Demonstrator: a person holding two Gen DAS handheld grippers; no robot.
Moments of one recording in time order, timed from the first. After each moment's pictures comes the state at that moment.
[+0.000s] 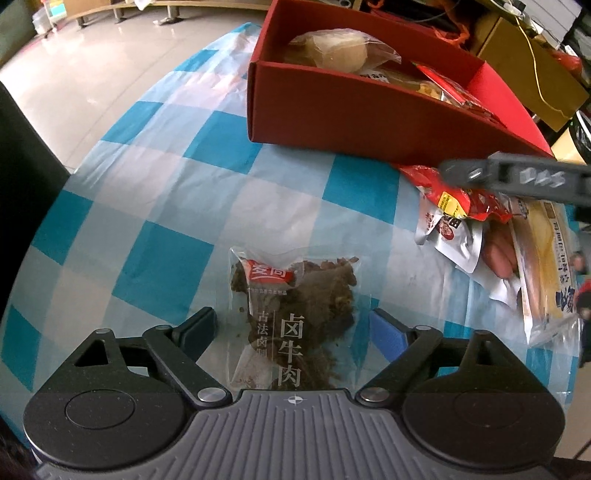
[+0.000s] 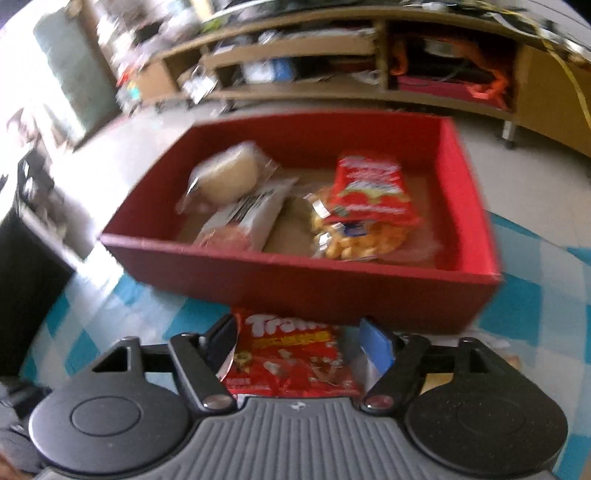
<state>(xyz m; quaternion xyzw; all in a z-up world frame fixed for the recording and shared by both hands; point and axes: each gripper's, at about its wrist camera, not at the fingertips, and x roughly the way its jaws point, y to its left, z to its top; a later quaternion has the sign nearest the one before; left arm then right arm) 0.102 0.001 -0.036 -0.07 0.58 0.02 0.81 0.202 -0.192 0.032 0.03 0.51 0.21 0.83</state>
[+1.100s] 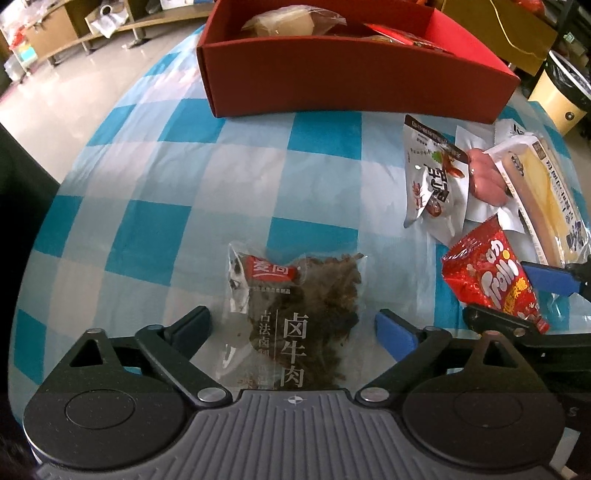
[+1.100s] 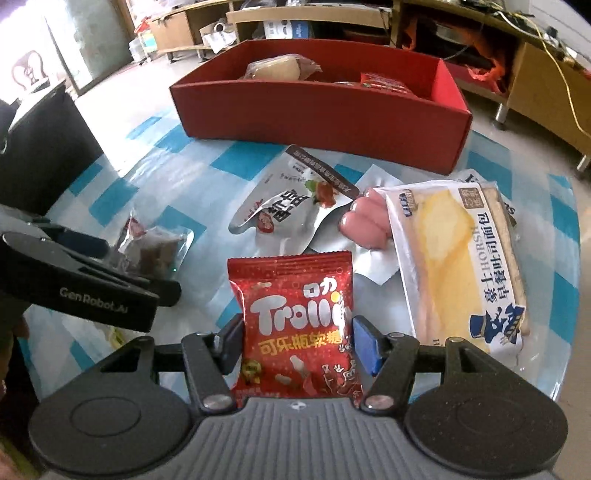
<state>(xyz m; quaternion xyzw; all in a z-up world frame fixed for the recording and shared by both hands) 0.070 -0.025 -0.046 0.02 0.58 -0.01 0.82 0.065 -0.200 0.031 -0.04 0.53 0.20 0.82</state>
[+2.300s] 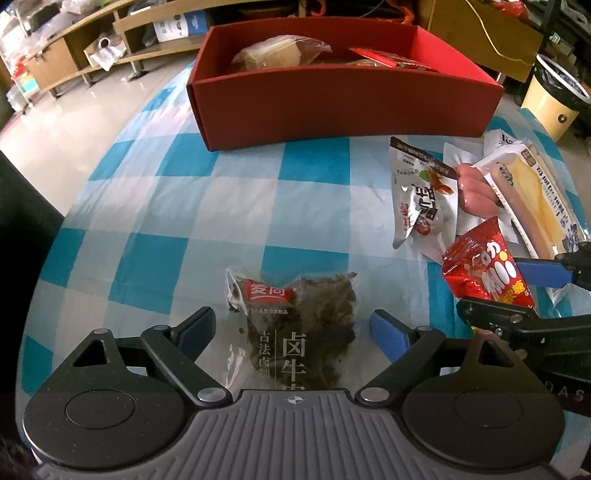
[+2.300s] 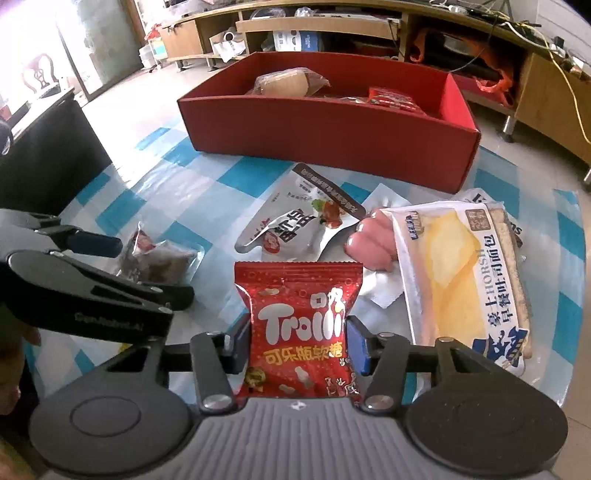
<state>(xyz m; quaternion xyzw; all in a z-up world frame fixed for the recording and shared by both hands) 0.067 -0.035 -0.037 0.04 0.54 -0.01 0.84 0.071 -0.203 0.036 -0.03 0.52 0.21 0.83</state>
